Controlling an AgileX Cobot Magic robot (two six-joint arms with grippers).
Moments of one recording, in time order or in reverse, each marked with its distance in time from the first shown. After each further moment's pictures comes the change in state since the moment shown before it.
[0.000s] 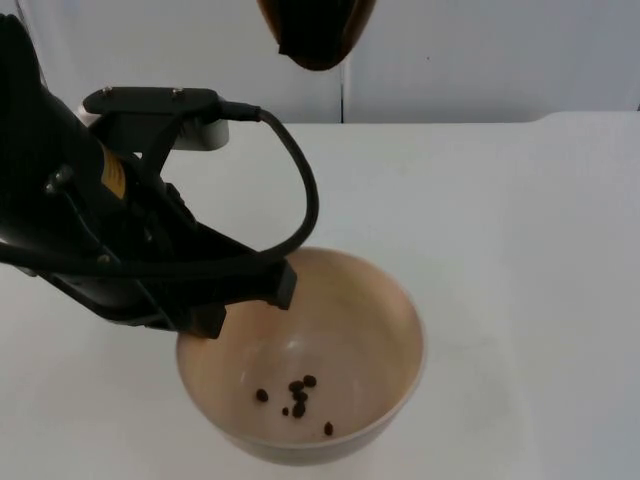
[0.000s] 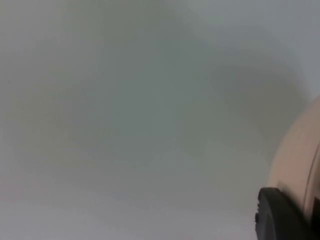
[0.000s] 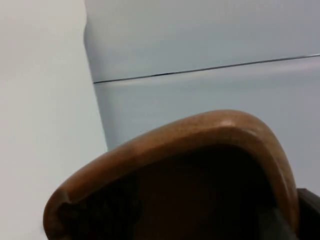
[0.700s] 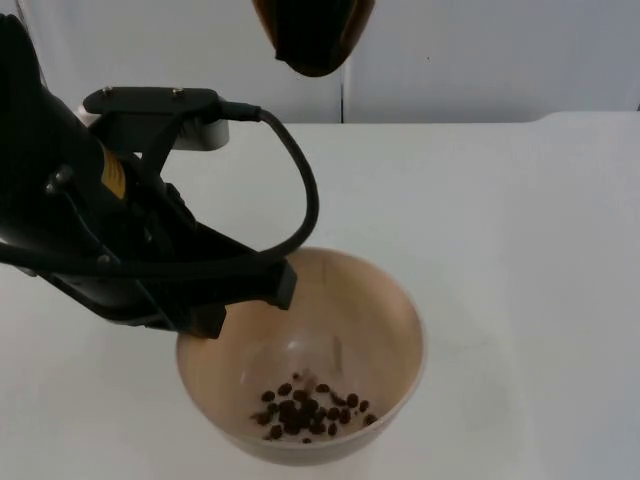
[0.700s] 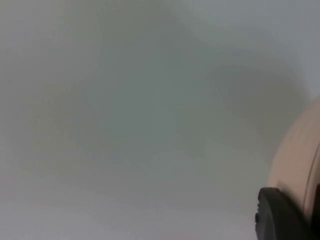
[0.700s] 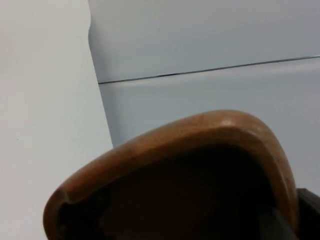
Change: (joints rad) right arm 0.003 0.000 0.000 0.021 0.000 0.000; left arm 0.000 0.000 0.000 0.000 0.000 0.000
